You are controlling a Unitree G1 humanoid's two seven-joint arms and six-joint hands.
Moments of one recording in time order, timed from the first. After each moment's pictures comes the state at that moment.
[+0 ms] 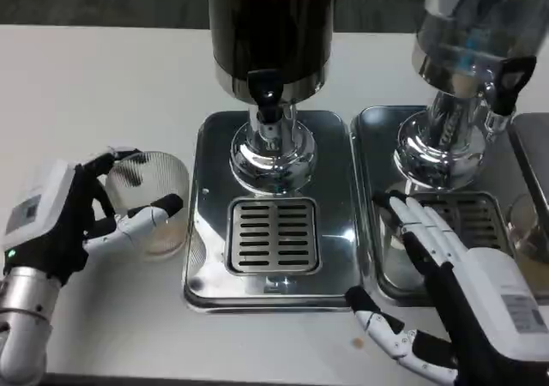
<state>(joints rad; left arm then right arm) -0.46 0.53 -0.28 1.25 0.52 -0.81 0.59 0.44 -0.30 0.21 -0.28 -0.75 -0.27 -0.23</state>
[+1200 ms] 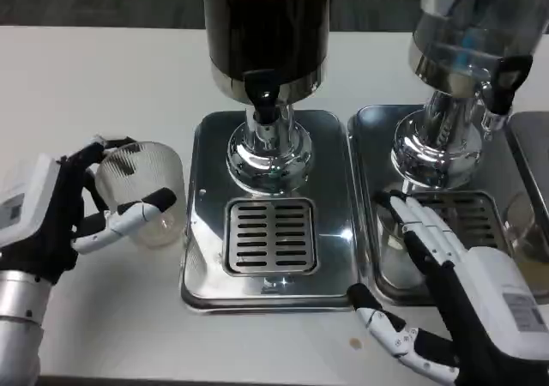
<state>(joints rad) -0.43 0.55 -0.25 1.20 0.56 -0.89 0.69 0.44 -0.31 0.21 -0.28 -0.72 -0.27 -0.22</state>
